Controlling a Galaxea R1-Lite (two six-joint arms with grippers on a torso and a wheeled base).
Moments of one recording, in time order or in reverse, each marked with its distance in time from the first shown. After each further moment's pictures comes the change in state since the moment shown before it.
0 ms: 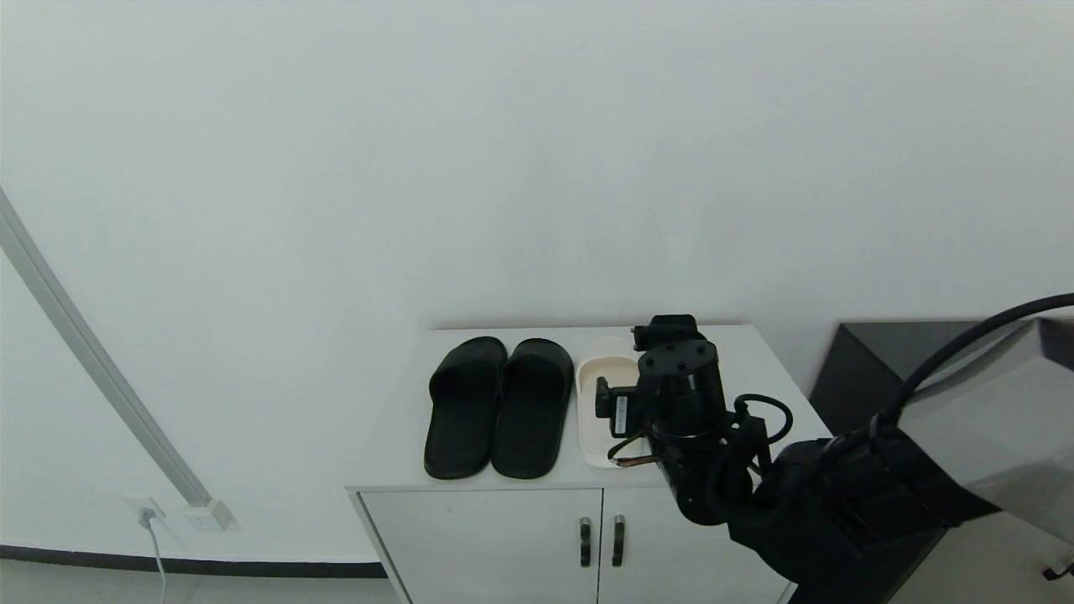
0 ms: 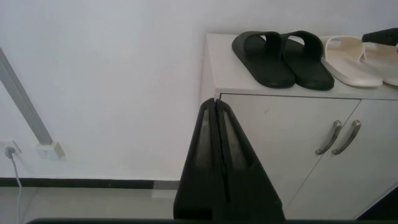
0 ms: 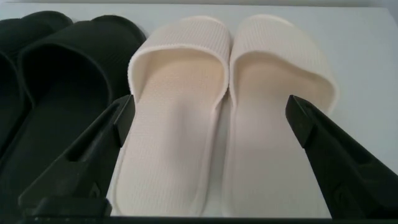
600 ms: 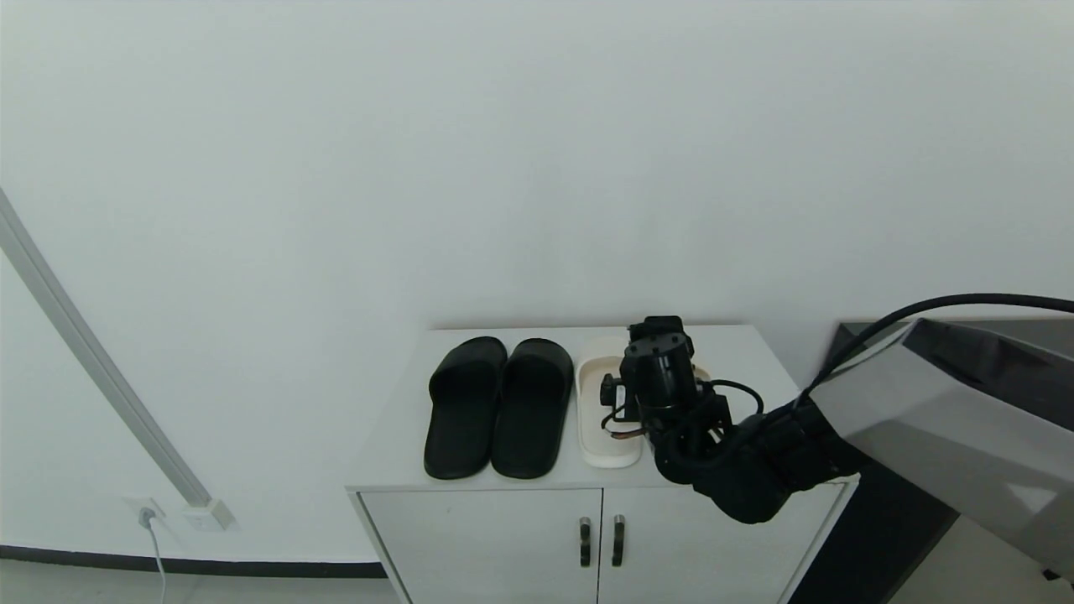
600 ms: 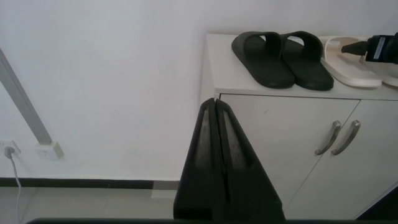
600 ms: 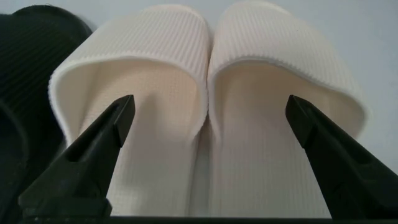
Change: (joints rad) left arm 0.000 0.000 0.000 -0.001 0.000 -0.002; right arm -0.097 0.167 -0.198 0.090 0.022 0.003
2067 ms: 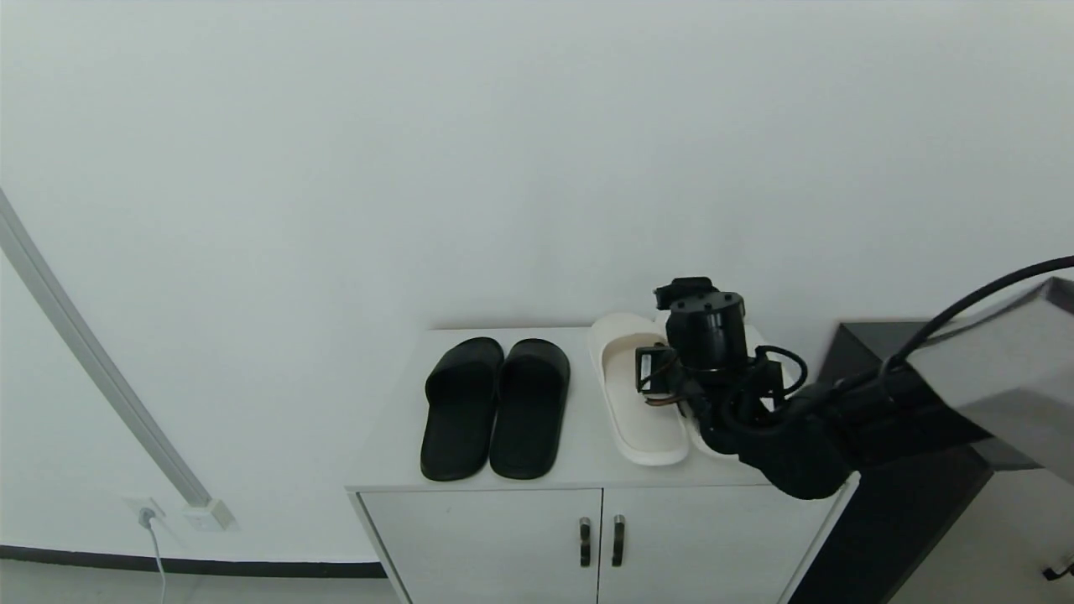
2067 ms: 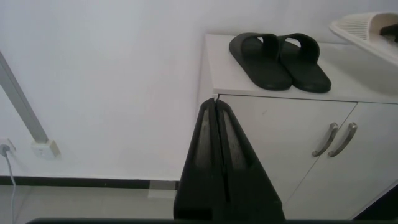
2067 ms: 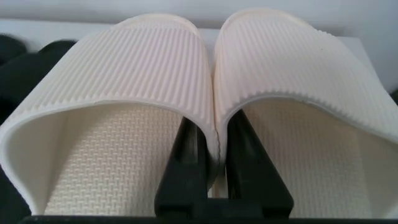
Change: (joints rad) left arm 0.000 0.000 0.001 -0.002 0.000 -0.019; right arm -0.033 -0.177 0.093 0.010 0.103 -0.092
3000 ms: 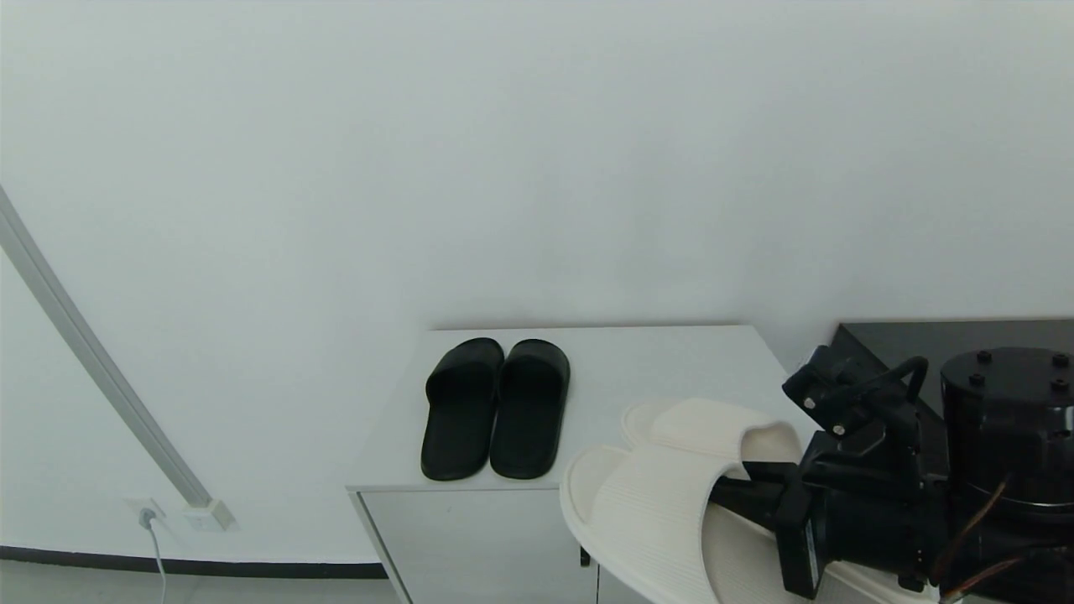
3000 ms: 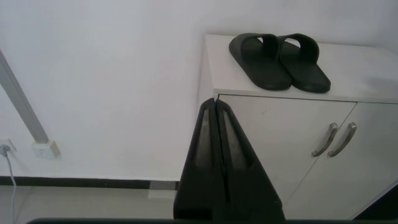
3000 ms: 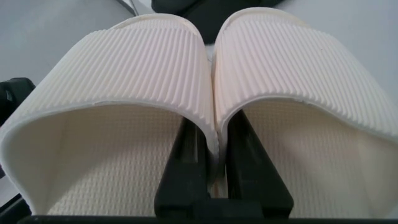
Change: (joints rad) left arm 0.000 0.000 0.000 0.000 0.000 0.001; right arm 0.069 -0.613 0.594 0.088 0.700 -0.133
